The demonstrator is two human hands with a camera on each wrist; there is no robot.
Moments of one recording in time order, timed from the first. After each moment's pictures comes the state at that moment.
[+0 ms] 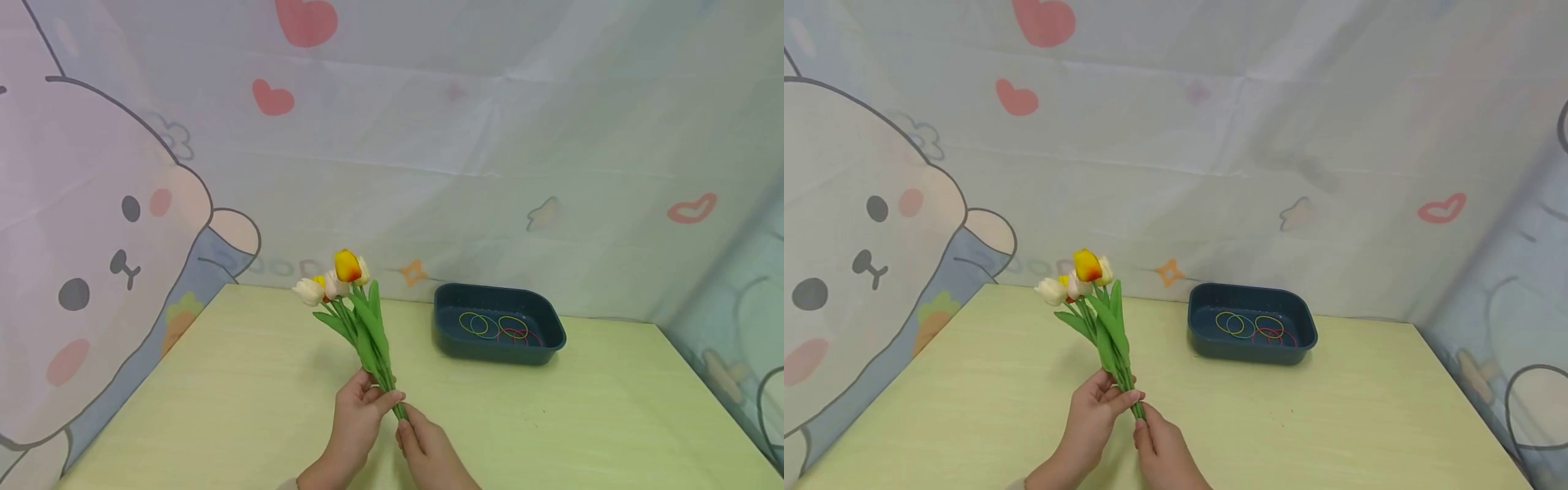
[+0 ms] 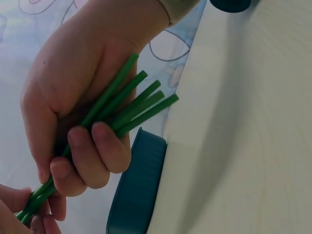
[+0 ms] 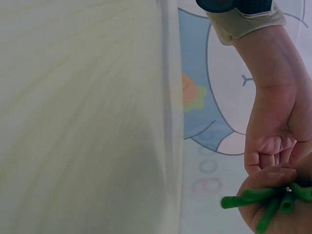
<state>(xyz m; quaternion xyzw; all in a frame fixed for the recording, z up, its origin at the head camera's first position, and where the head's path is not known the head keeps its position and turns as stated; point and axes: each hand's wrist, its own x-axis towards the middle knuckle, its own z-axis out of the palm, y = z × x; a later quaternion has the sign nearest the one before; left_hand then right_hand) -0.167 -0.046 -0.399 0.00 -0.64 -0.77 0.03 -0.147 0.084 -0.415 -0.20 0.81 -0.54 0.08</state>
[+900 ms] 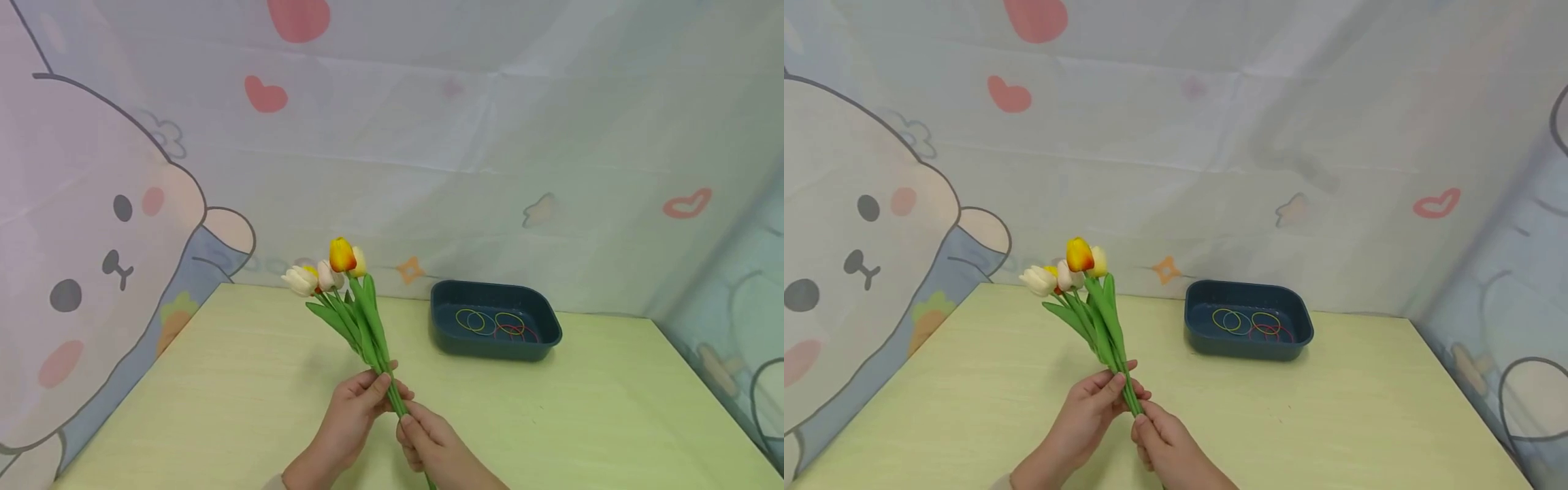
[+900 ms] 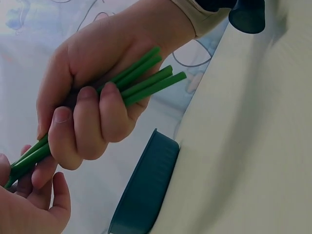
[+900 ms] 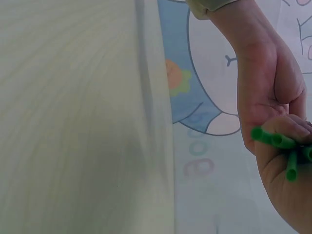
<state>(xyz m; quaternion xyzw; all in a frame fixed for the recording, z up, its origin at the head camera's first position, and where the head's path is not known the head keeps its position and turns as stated) -0.166 -0.061 -0.392 -0.11 -0.58 -0.80 -0.09 -0.149 0.103 -0.407 -0.21 0.67 -0.68 0.23</state>
